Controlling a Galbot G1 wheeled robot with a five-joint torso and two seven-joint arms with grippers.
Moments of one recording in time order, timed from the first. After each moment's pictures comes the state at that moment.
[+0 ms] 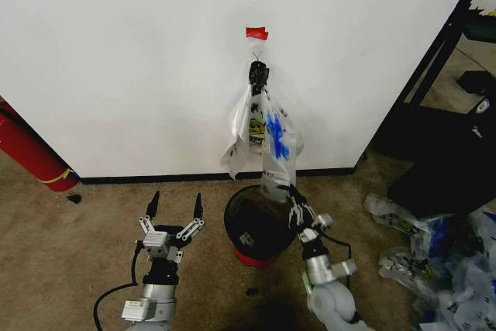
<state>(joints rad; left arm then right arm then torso) 1.67 -1.43 -0.43 -2.10 -0.06 -0.49 -0.06 -1.35 1.34 0.25 1.59 0.69 0.61 -0.34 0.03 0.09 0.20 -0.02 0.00</state>
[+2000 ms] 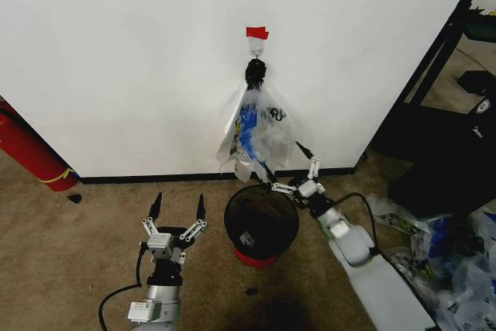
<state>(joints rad) 1.65 -1.47 -0.43 -2.07 -0.03 -0.50 -0.06 -0.95 1.21 0.21 1.54 -0.30 0.64 -0.12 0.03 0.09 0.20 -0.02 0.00</state>
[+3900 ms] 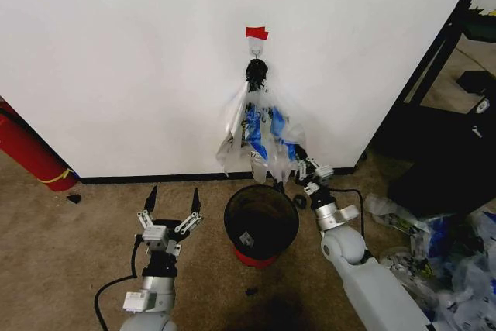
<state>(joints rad) 1.55 -1.39 -0.43 -2.01 -0.05 -0.50 -0.04 -1.09 1.25 0.22 1.72 0.81 0.41 -0.17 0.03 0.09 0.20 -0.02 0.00</state>
